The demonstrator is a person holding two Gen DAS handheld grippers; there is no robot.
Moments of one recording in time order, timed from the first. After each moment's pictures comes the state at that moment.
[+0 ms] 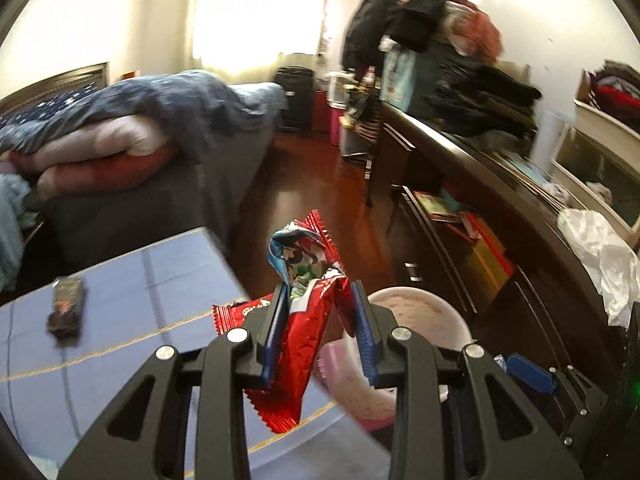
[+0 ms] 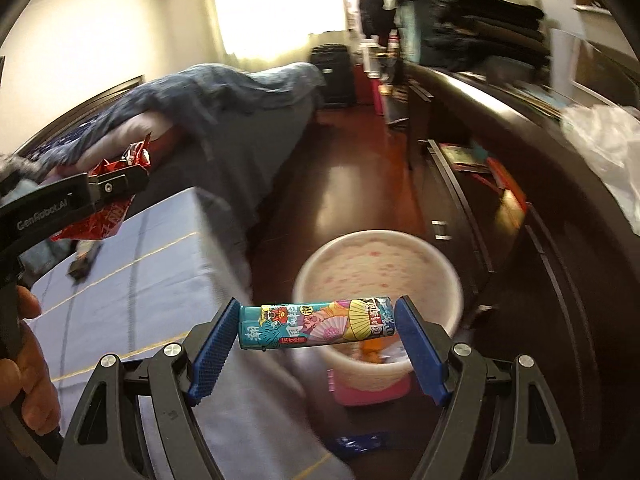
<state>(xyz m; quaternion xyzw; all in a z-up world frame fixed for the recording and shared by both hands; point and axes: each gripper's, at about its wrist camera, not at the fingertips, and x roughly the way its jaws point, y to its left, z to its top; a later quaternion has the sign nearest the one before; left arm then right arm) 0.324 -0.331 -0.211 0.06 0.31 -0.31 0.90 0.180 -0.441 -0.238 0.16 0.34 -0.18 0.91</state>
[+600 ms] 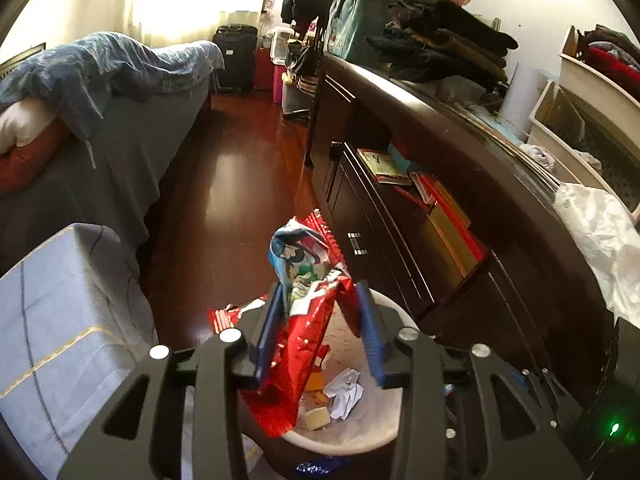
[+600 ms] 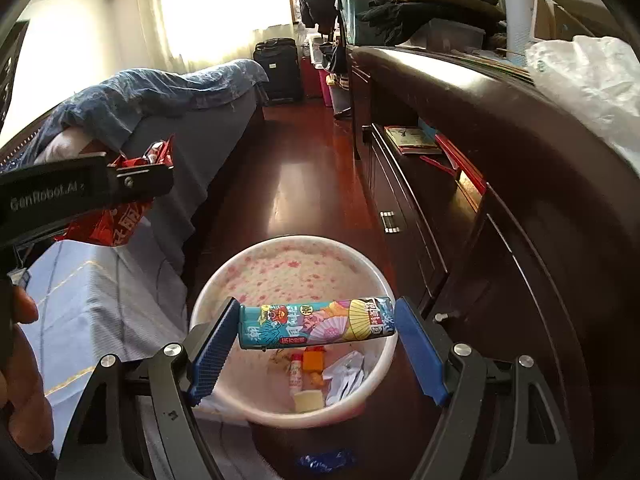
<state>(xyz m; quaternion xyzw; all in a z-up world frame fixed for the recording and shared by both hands) 0.367 -0.462 -0.270 0.07 0.38 -0.39 0.83 0.201 -0.533 -0.288 0.17 0.35 -0.26 0.88</state>
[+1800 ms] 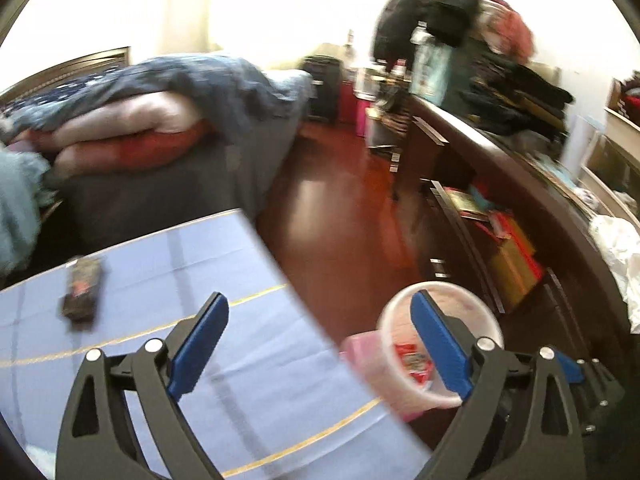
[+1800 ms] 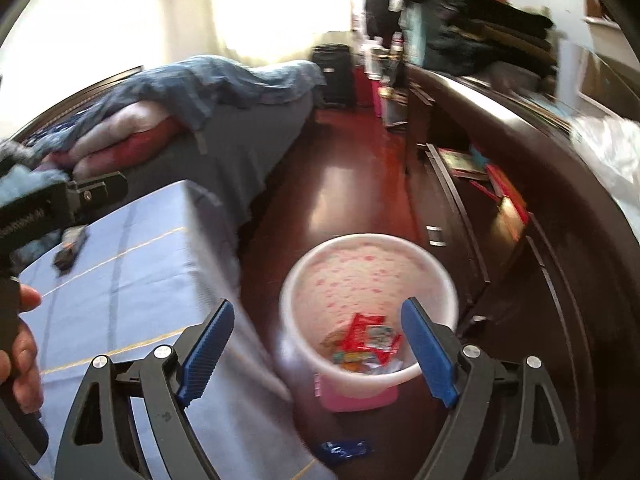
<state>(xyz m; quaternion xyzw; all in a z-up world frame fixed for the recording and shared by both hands) 0.349 -0.285 -0.226 0.04 0.34 -0.25 0.91 0.189 -0.435 -0.241 0.13 0.35 -0.17 0.91</state>
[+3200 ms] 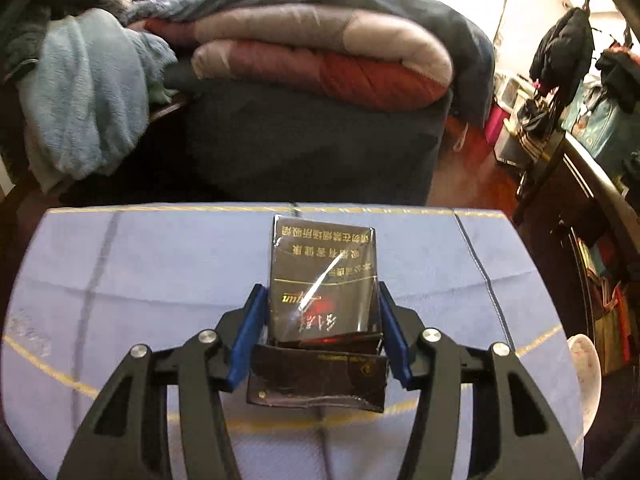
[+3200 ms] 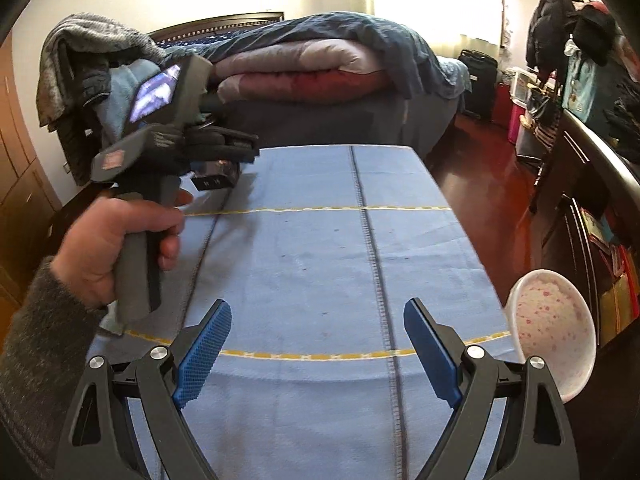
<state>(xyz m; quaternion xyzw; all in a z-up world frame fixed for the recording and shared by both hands) 0.515 -0.059 -0.293 -0.05 0.42 -0.06 0.91 0.264 -0.226 -0.239 0.03 0.39 0.03 0.92</state>
